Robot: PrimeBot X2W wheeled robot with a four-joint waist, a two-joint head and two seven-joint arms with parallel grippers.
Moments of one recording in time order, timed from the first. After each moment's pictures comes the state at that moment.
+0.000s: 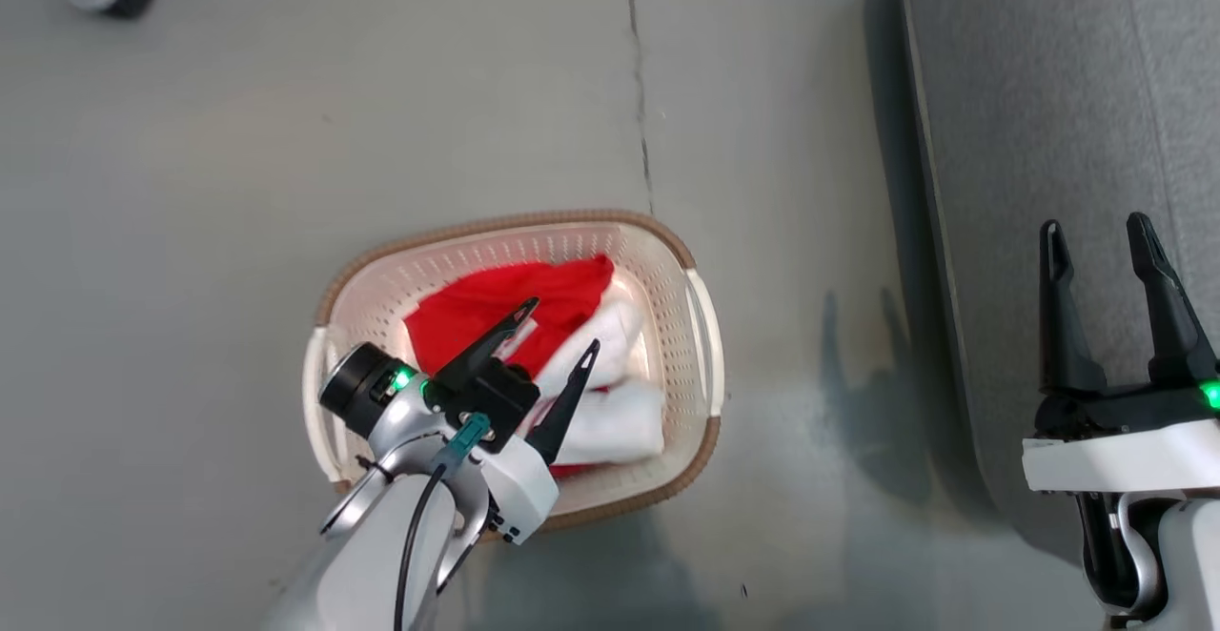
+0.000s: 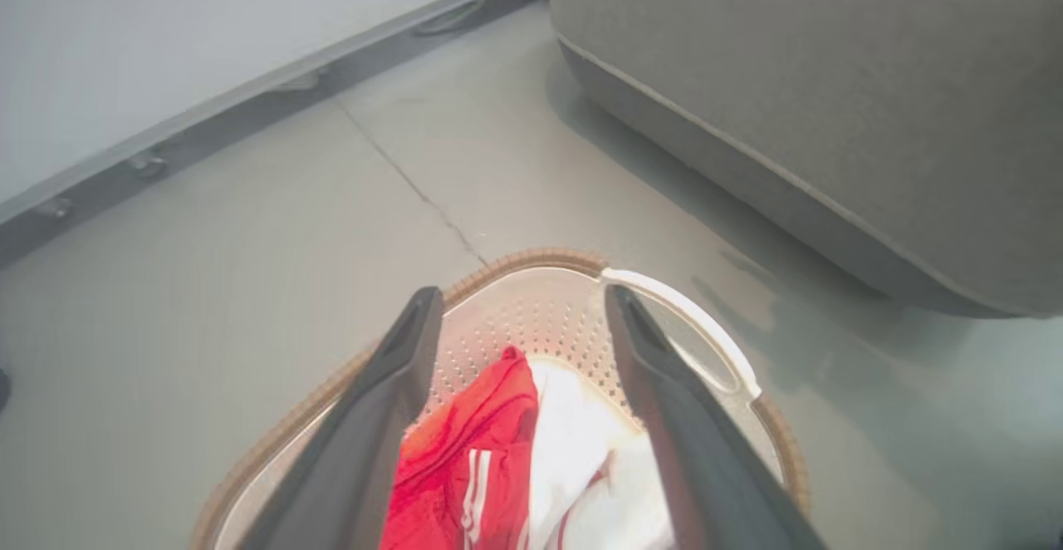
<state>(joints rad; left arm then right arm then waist) -0.46 0.06 -0.49 0.61 0.01 -0.07 -0.26 -0.20 -0.11 -0.04 0.04 0.24 0.13 -0.26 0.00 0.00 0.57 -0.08</state>
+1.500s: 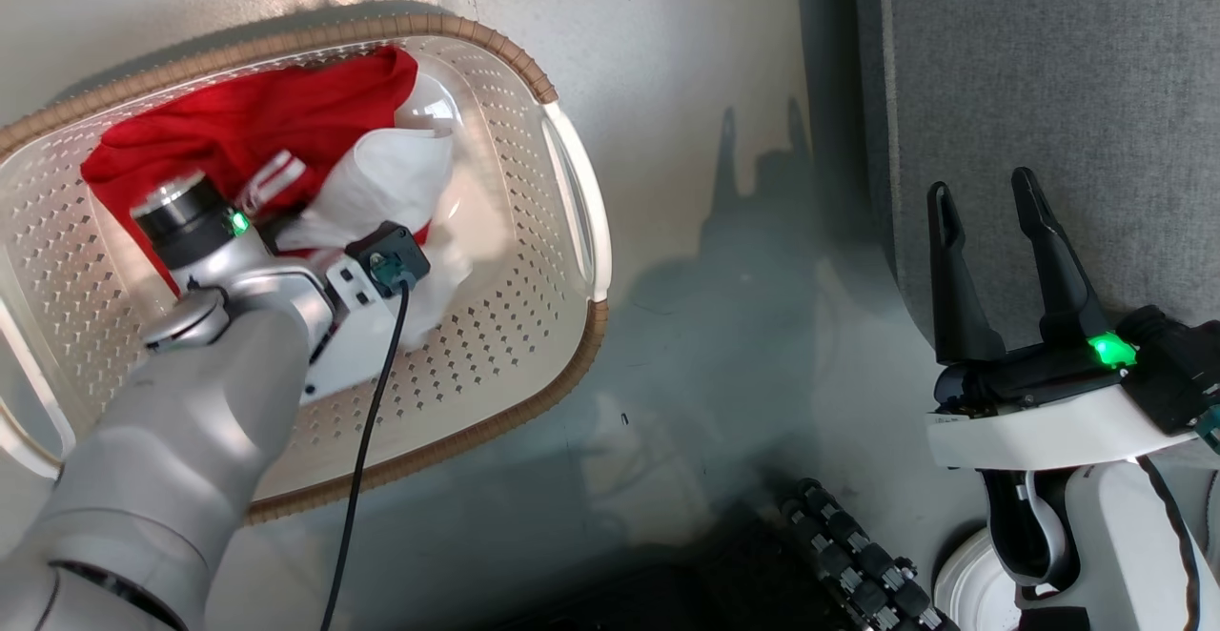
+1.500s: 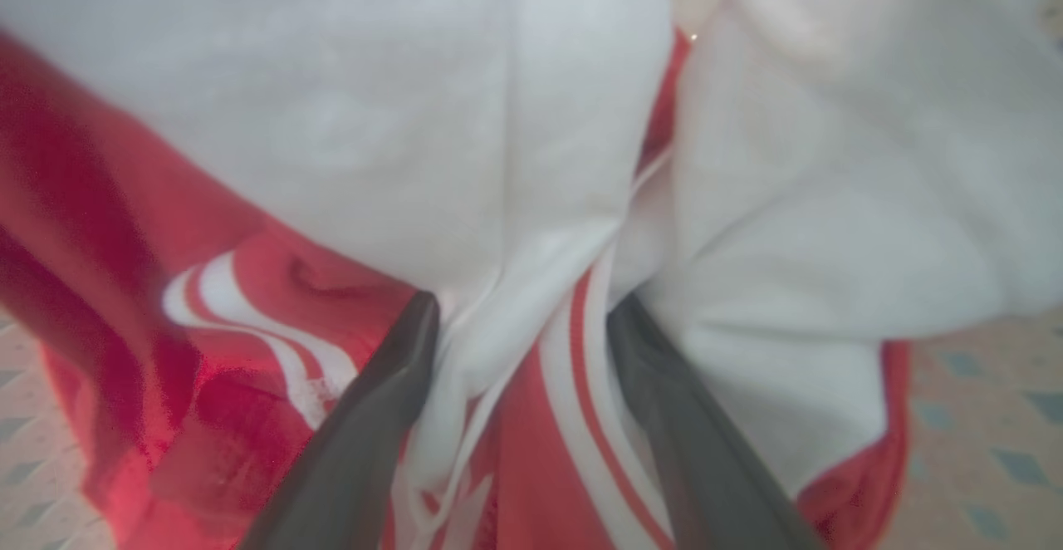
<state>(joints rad) -1.00 0.17 -0.84 1.28 0.22 -0.01 0.02 -0.28 -0.05 0.11 0.04 0.28 0.13 -0.26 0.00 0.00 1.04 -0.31</state>
